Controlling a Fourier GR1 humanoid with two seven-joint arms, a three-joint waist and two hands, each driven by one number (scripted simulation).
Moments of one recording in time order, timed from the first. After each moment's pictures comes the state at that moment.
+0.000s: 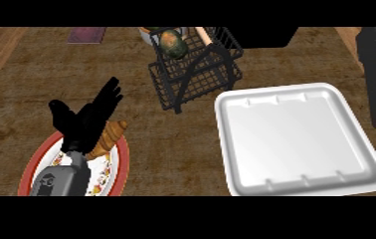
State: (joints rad) left arm -0.15 0.10 0.01 -1.49 0.10 -0.08 0.24; right arm -1.02 -0.42 -0.21 -0.99 0.10 0.00 0.26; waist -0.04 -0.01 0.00
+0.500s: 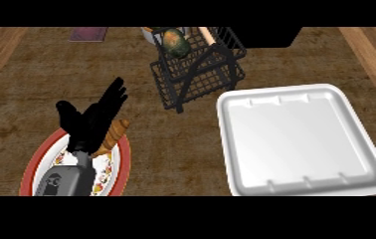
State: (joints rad) left arm -0.15 0.08 -0.01 -1.48 0.08 -0.08 0.24; right arm -0.73 -0.75 -0.44 -1.15 -0.16 0.41 0.26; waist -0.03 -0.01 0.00
